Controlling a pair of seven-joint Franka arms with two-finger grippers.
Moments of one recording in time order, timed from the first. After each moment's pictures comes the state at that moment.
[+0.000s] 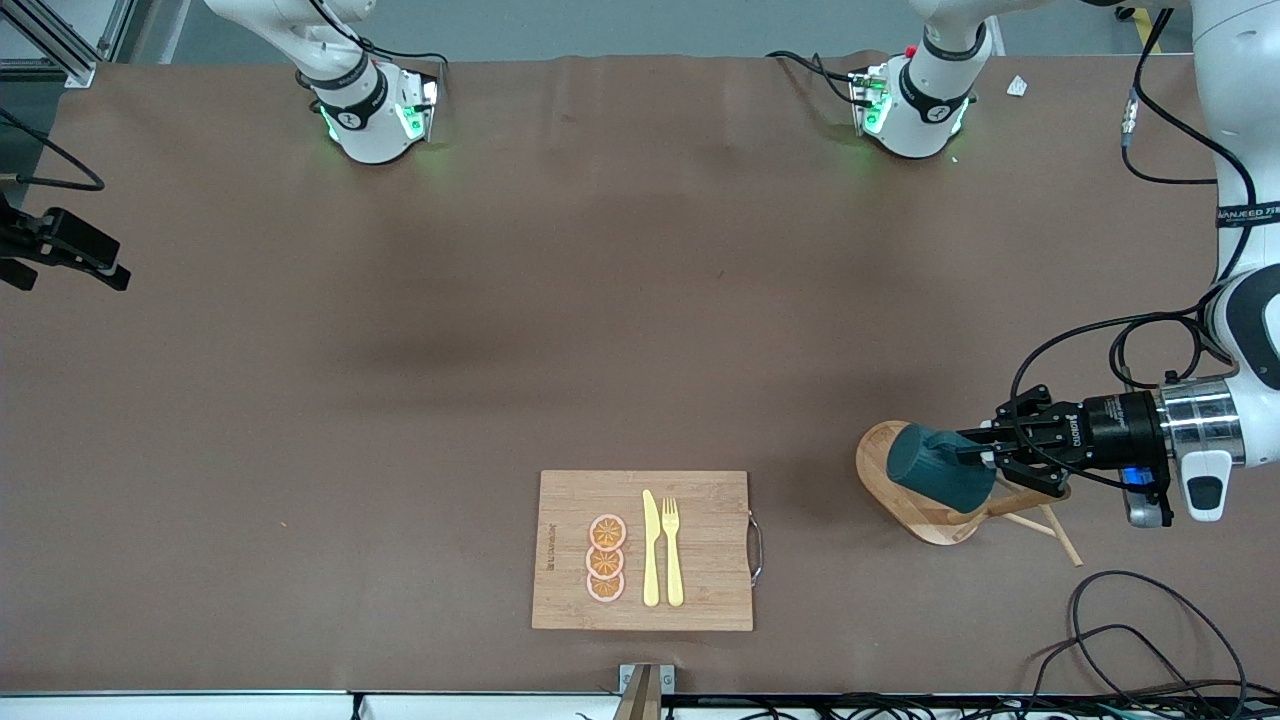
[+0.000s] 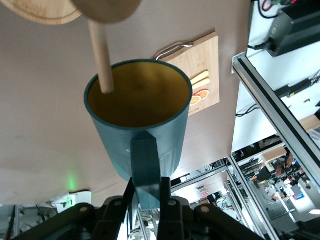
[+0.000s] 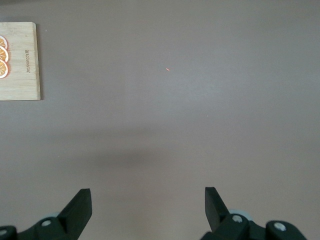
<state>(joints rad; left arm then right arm) 0.18 0.57 -0.15 -1.34 -0.88 1.71 -0.85 -0.03 0.03 -0.01 -1.46 0.01 1.55 -0.02</state>
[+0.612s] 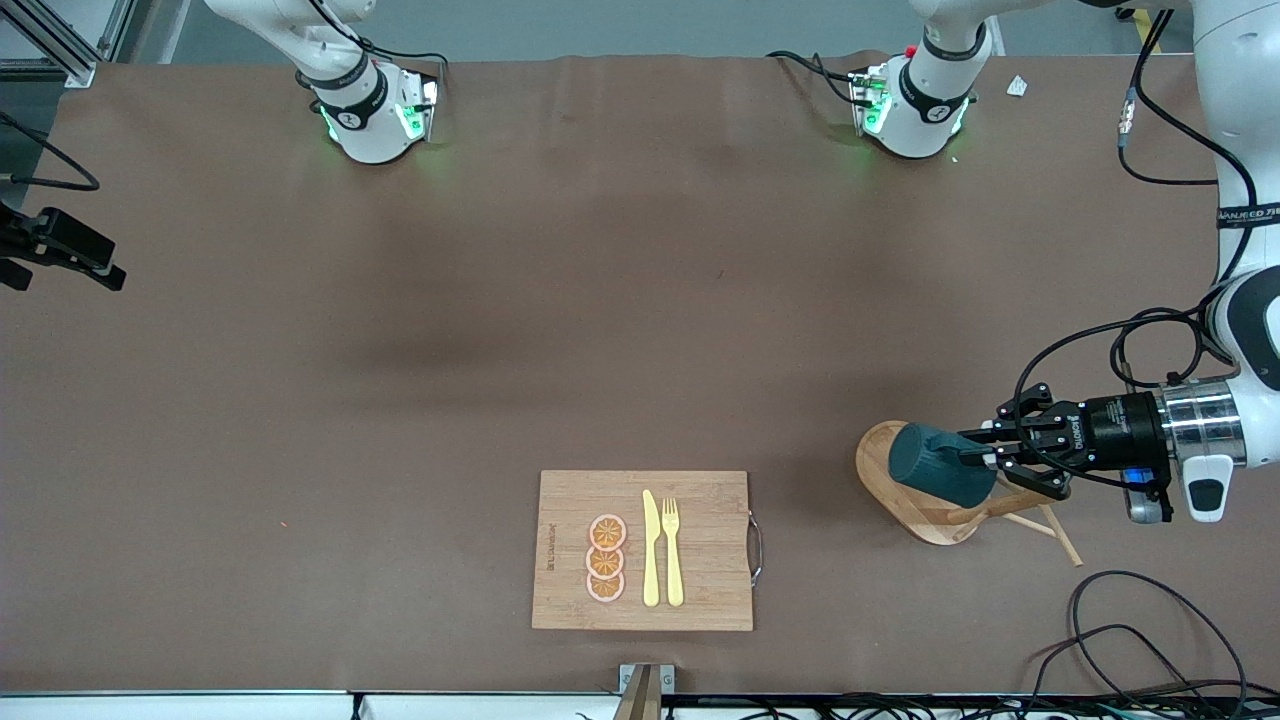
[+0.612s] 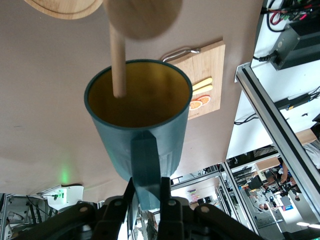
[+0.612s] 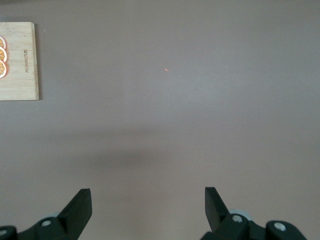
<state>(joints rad) 0.19 0.57 -0.15 -1.34 -0.88 1.71 -0.90 -0.03 0.03 -0.01 -1.46 0.00 1.55 -0.03</state>
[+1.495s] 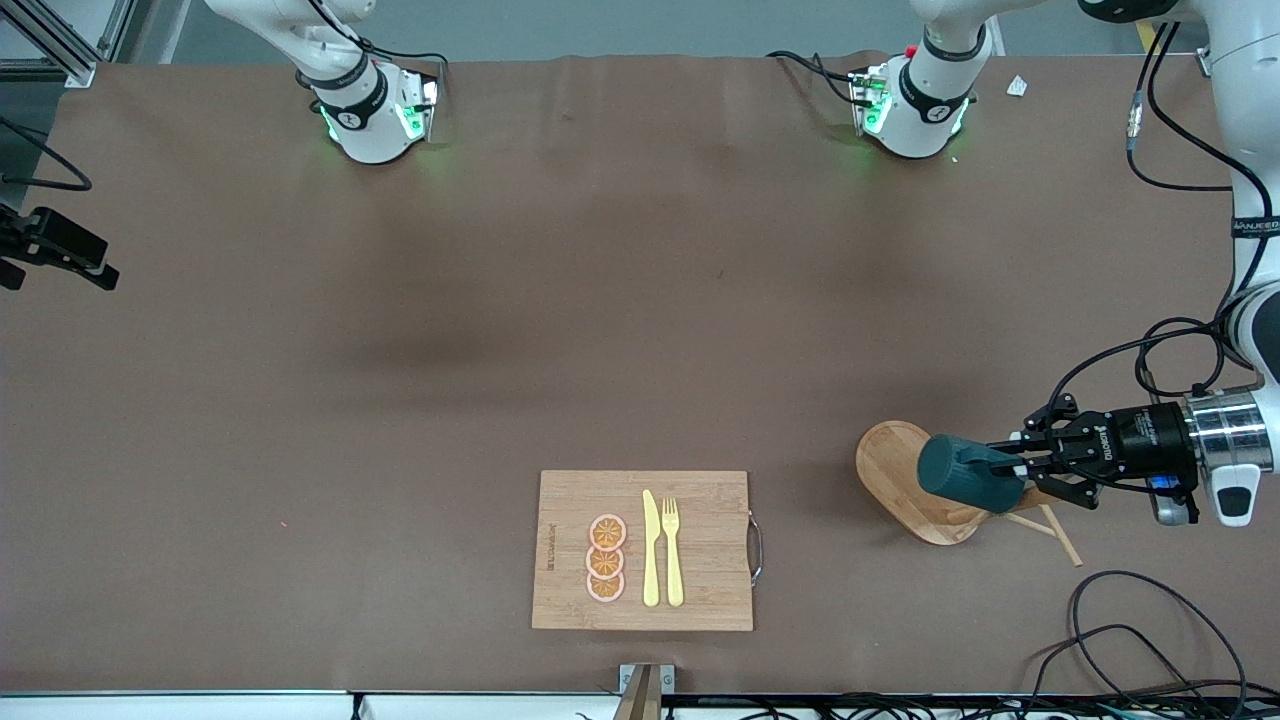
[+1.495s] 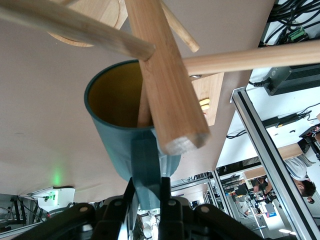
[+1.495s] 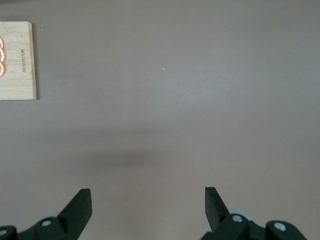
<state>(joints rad) 0.25 0.61 -0.14 -1.34 -0.88 1.71 -0.90 -0.04 0.03 -0.02 -1.46 0.00 1.55 -0.04</state>
